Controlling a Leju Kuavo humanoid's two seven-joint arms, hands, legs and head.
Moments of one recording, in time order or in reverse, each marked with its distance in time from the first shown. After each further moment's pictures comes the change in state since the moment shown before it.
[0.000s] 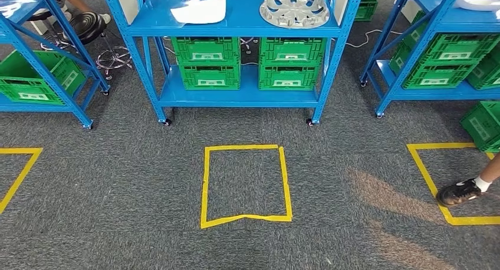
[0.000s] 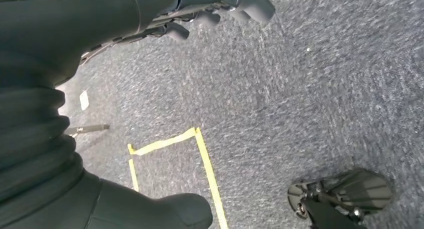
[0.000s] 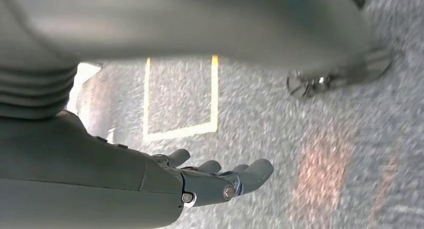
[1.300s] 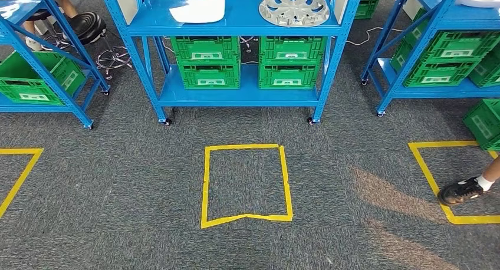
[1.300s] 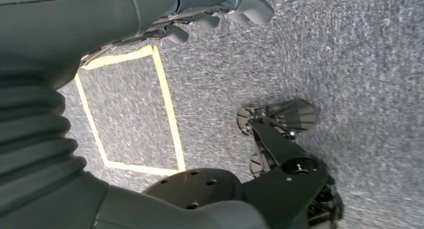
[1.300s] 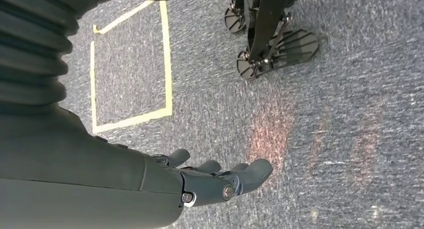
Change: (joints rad) left arm 0.155 0.027 -0.106 -0.167 0.571 -0.179 -0.126; right arm 0.182 -0.090 0.857 -0.155 -0.901 -0.107 -0.102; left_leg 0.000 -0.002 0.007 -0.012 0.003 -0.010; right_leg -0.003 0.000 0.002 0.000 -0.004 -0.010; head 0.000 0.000
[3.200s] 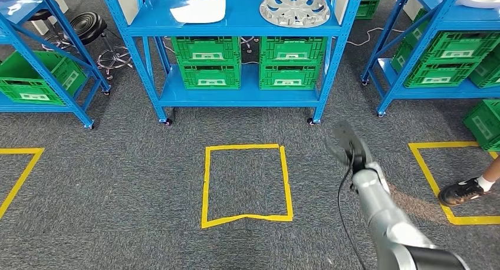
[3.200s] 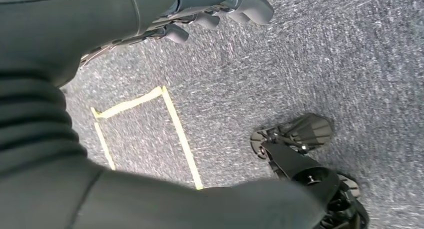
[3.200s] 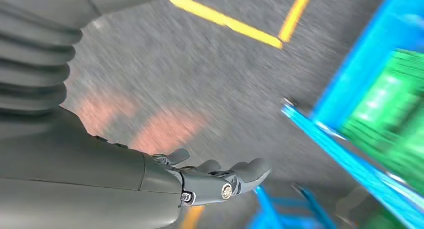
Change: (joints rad) left arm -0.095 -0.006 0.047 0.047 -0.306 -0.018 0.047; right arm -0.749 -0.125 0.224 -0.090 0.483 -0.032 -0.128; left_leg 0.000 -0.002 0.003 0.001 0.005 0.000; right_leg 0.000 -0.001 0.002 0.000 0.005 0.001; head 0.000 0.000
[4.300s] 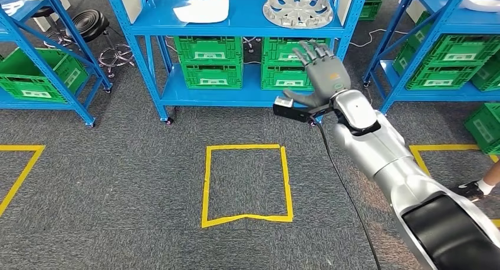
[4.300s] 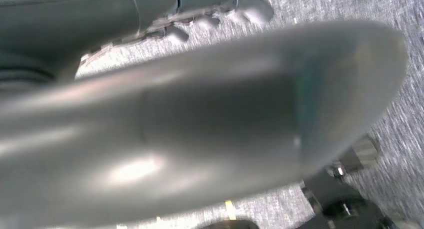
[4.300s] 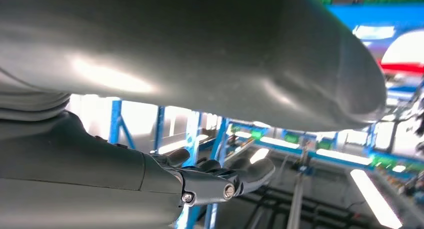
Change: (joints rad) left arm -0.080 -0.038 0.179 0.090 -0.340 0.008 0.067; right arm -0.253 -0.153 0.839 -0.308 0.452 -0.168 0.045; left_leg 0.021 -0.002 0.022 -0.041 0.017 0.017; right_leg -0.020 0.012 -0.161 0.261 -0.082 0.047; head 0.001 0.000
